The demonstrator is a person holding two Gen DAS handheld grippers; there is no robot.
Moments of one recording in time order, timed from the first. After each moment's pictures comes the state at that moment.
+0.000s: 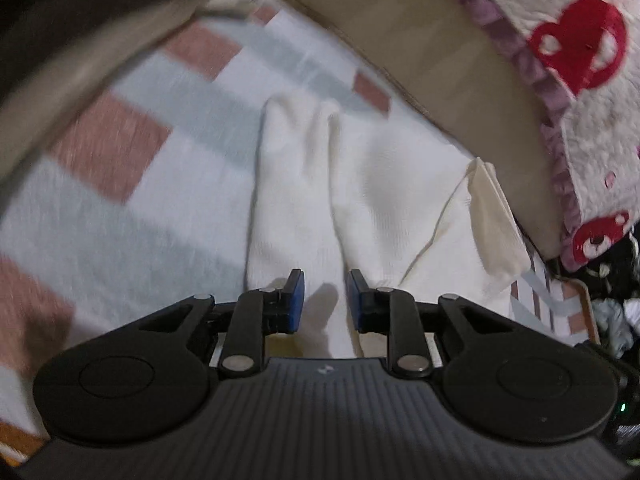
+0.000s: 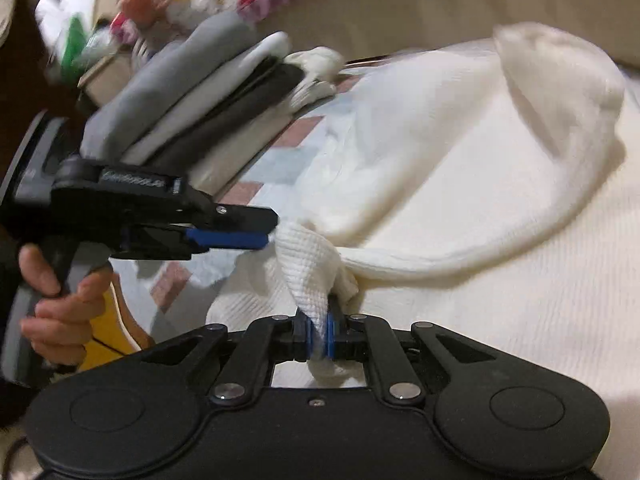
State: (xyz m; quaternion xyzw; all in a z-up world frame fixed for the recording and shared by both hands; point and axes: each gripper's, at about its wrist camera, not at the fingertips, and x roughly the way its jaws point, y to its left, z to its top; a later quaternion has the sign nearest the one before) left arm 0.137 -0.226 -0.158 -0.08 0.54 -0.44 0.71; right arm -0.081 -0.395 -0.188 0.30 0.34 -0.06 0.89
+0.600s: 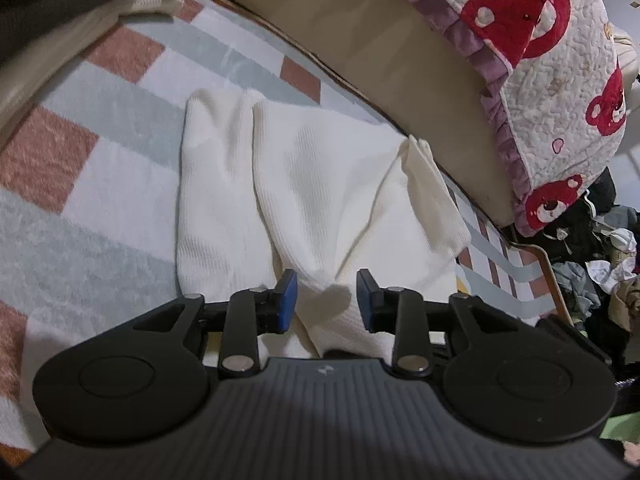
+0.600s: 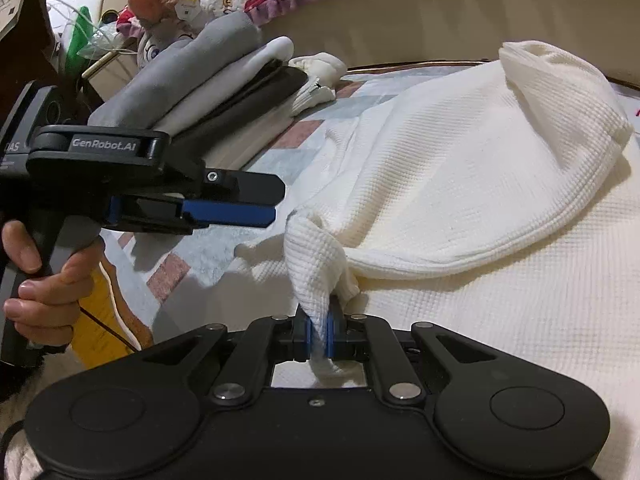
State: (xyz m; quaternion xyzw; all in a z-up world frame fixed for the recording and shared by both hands) left arm 0.129 -0.237 -0.150 -0.08 0.54 -0.51 0.66; right arm -0.086 -0.392 -0.181 0.27 0.34 -0.07 0.90
